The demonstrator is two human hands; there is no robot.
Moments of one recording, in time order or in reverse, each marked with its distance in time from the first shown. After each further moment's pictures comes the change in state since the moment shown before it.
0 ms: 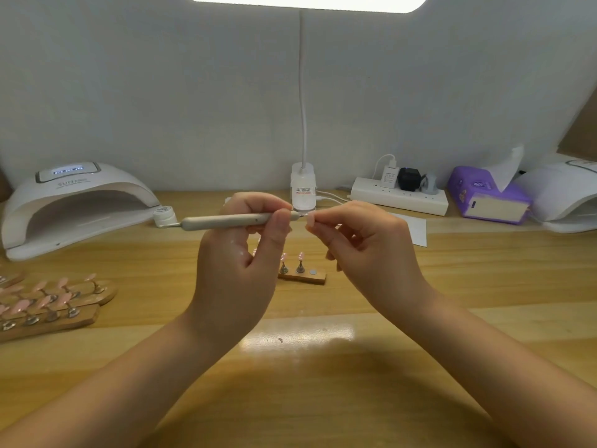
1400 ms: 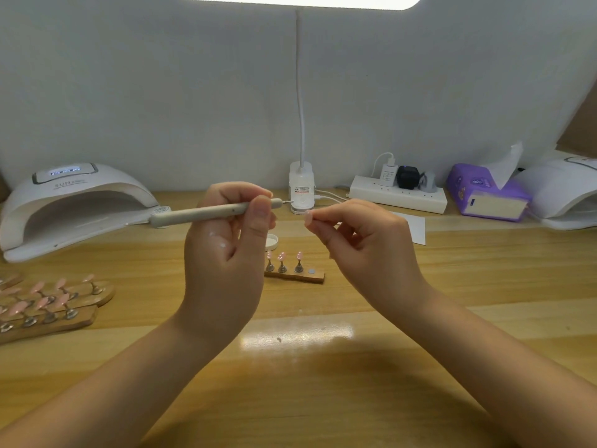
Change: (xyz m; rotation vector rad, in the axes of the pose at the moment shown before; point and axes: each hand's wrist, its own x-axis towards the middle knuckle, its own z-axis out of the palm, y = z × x) left_hand 0.003 0.003 0.000 -0.114 0.091 -0.032; right_hand 0.000 0.000 0.001 -0.060 0.050 -0.058
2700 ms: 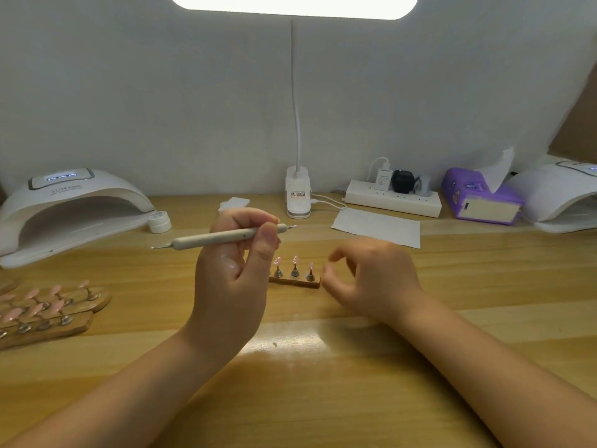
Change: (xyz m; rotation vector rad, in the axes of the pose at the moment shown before) left_hand -0.012 -0.014 0.003 -0.033 -0.049 -0.076; right_hand -0.020 0.045 -0.004 -0.506 -0.298 0.055
